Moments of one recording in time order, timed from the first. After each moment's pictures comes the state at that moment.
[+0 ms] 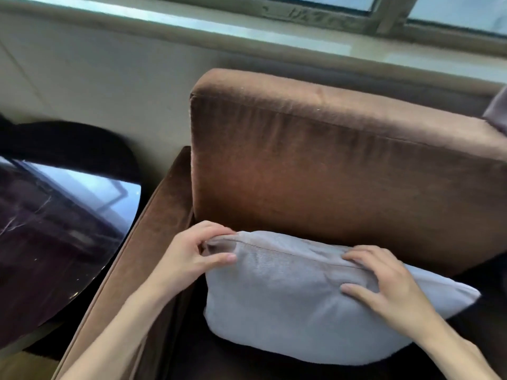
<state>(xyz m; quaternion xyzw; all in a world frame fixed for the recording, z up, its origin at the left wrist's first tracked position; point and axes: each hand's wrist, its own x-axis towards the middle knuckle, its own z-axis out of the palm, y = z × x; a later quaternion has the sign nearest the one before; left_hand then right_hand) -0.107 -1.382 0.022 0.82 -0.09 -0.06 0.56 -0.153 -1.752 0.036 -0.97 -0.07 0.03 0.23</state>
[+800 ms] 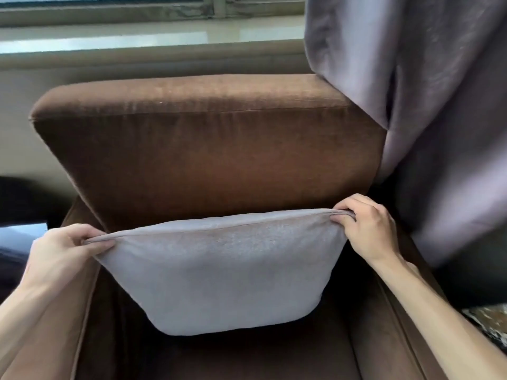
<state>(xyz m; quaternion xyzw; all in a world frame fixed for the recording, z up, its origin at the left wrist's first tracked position) -0.082 -1.365 0.049 0.93 0.05 -0.09 0.34 -0.176 -1.884 0.031 -0.95 0.12 -0.18 0.23</state>
